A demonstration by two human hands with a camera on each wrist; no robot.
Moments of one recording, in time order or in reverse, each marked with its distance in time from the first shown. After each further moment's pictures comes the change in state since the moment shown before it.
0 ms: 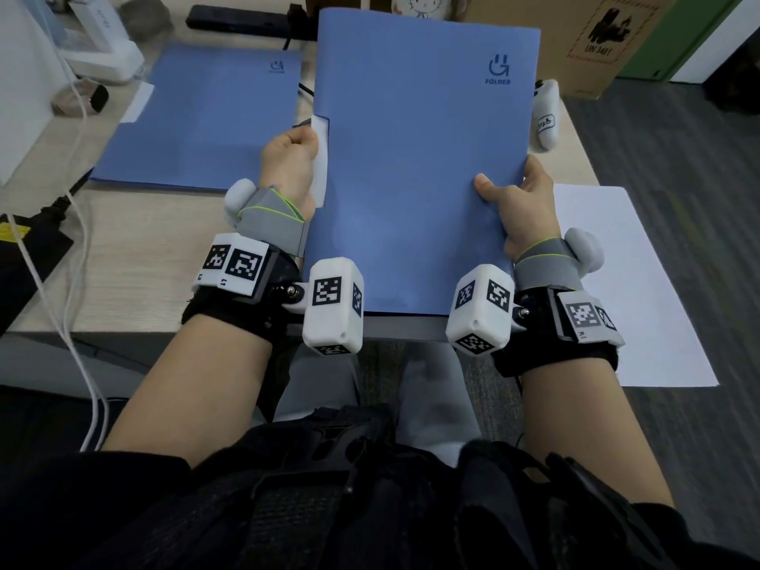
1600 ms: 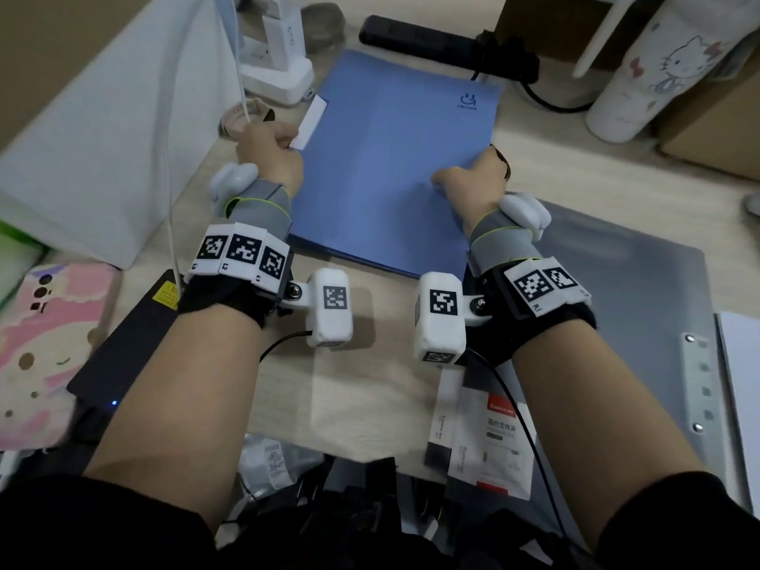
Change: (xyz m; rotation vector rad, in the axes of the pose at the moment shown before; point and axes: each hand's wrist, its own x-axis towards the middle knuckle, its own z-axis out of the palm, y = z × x) left_hand 0.163 0.039 -0.190 0.618 0.337 0.075; right_hand 0.089 0.031 0.311 -0.568 -0.138 0.106
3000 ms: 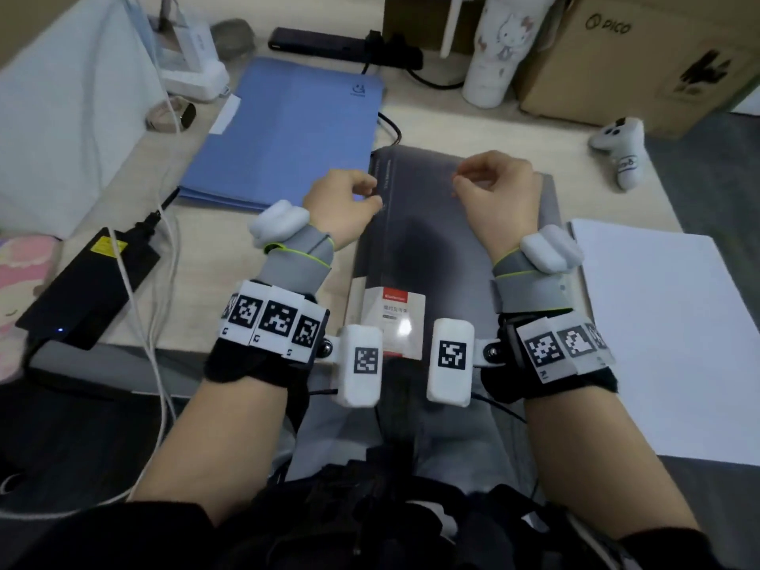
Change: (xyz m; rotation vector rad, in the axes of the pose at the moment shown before) left_hand -0.204 0.059 0.048 0.144 -0.463 0.323; right_hand -0.116 0.067 -0.166 -0.016 0.194 -0.281
